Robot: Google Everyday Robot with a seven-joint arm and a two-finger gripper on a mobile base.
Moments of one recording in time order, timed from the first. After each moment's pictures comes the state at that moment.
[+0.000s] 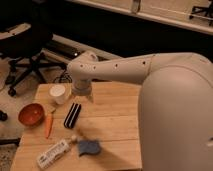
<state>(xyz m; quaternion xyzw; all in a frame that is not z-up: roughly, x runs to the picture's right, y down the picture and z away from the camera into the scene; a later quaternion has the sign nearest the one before) -0.138 0.052 0.753 -0.28 0.13 0.68 0.66</state>
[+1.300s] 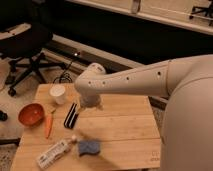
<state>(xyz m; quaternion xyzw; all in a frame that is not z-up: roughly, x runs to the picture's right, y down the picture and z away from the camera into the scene) -0.084 0.109 0.733 -0.25 0.13 0.62 0.74</state>
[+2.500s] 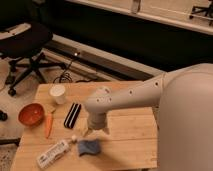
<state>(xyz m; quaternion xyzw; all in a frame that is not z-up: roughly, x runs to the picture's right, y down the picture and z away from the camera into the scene) -0.053 0.230 0.757 -0.33 0.21 0.61 0.69</state>
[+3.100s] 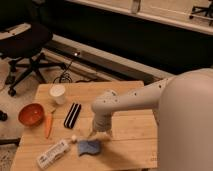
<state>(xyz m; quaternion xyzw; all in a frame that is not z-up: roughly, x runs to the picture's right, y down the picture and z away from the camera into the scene) -0.036 0.249 0.773 -0.35 0.23 0.62 0.67</state>
